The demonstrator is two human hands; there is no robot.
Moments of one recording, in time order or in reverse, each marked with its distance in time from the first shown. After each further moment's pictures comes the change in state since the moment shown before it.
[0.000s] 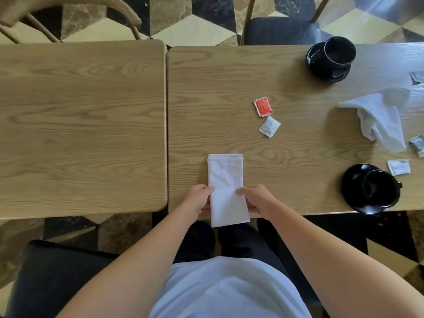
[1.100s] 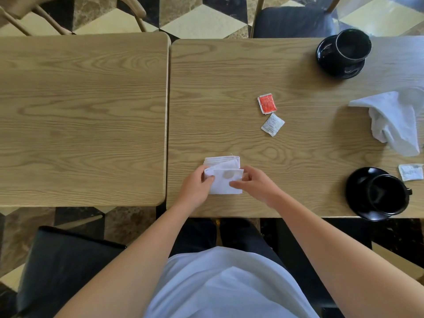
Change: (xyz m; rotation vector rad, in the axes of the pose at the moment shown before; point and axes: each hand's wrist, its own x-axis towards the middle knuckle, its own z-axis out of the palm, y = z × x) left_hand -0.021 0.023 0.001 0.363 0.153 0.491; right_hand -0.002 -0.028 -0.022 -0.398 -0.124 -0.466
